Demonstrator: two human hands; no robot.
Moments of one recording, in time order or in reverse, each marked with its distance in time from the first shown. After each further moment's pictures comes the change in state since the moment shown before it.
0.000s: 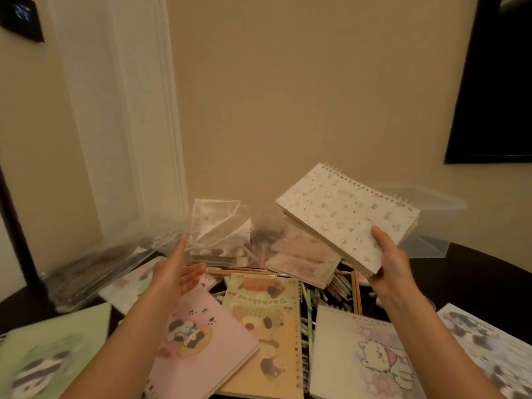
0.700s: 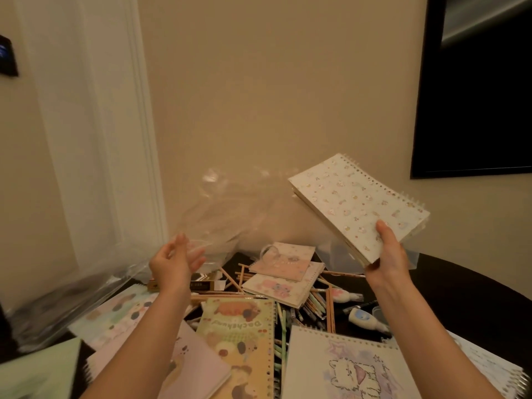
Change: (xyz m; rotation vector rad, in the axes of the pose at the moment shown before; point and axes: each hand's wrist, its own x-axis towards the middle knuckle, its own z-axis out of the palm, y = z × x) left_hand -0.028 0.020 0.068 -0.275 0.072 0.400; right_hand -0.006 -0.059 0.001 0.210 0.062 -0.144
